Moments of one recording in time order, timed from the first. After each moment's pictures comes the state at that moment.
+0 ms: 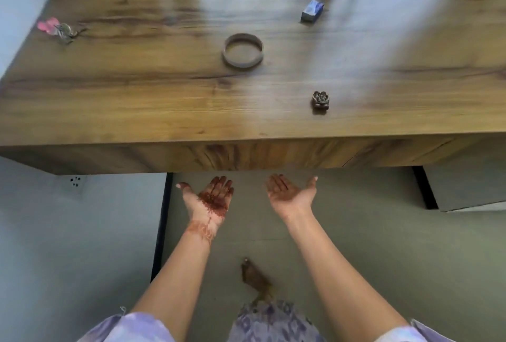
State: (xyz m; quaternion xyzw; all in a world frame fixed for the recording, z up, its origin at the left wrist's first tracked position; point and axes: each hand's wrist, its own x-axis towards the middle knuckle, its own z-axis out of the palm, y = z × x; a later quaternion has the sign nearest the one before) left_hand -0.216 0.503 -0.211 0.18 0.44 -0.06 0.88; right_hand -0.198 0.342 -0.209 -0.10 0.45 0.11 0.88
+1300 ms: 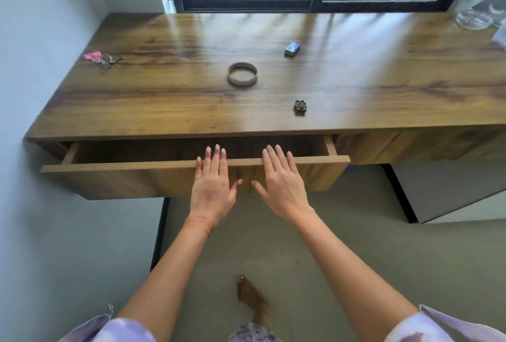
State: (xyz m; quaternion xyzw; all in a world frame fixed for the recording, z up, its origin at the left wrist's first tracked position) left_hand -0.274 0.504 -0.151 0.99 -0.06 0.06 0.07; right_hand -0.263 0.343 -0.156 -0.98 -0.14 -0.11 0.07
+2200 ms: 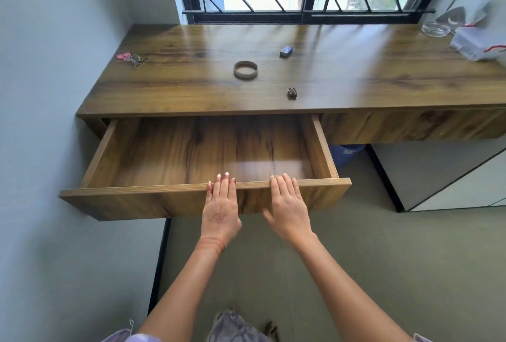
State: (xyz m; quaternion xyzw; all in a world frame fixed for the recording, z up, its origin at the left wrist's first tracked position) left_hand -0.436 0.497 -0.134 1.00 -0.06 0.02 0.04; right_hand -0.426 0.347 -0.156 -0.99 -0.09 -0.09 0.07
